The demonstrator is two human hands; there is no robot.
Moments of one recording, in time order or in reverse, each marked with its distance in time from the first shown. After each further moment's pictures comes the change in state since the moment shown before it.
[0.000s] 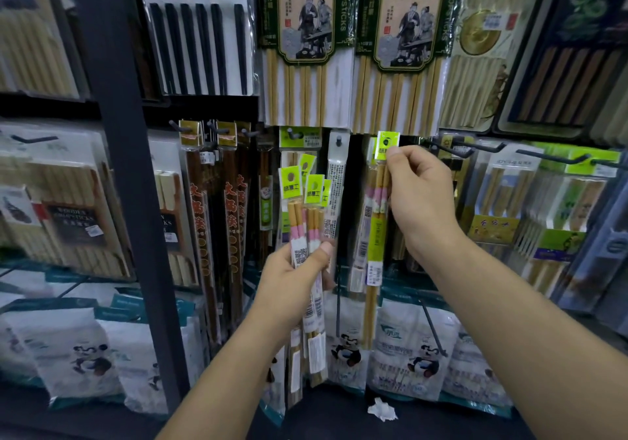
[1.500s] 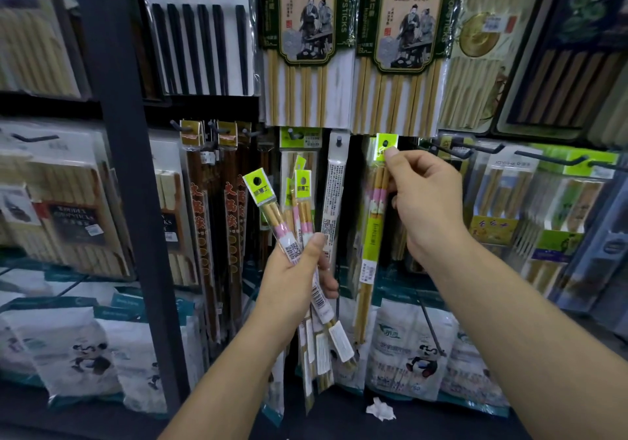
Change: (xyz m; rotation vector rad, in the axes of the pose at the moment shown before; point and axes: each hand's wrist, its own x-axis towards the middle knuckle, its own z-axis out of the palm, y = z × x) left_hand -0.001 0.002 0.006 -0.098 -0.002 0.042; right_hand -0.006 -0.008 -0.004 0.087 0.053 0.052
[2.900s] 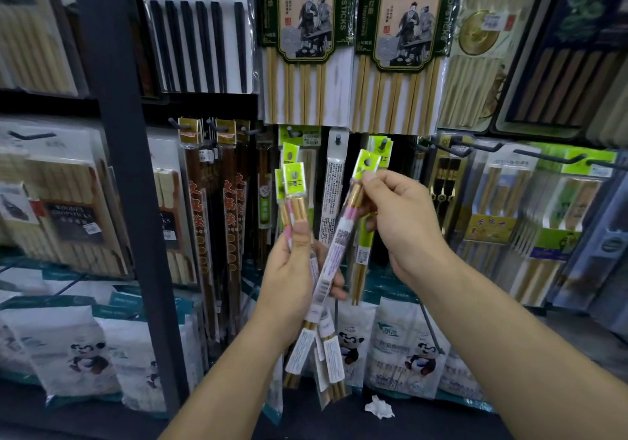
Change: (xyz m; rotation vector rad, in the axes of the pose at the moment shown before) left_hand -0.005 0.006 0.005 -0.161 -0.031 -0.010; right_hand -0.023 0.011 0.008 -0.056 -0.179 0.107
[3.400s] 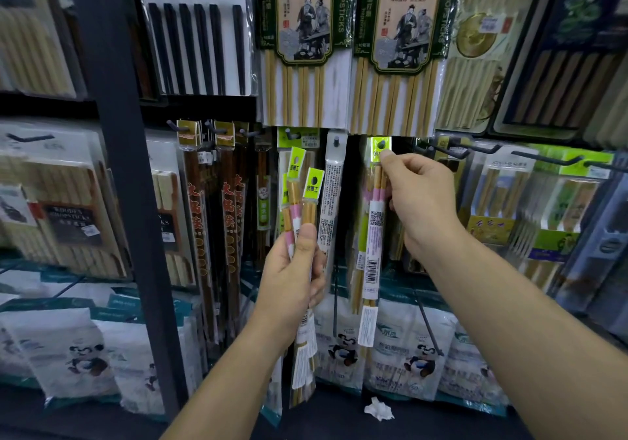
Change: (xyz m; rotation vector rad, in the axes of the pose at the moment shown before) left_hand 0.001 0.002 -0.002 0.074 -0.045 0.037; right_hand 0.029 -0.008 -0.013 -0.028 0.163 -0.035
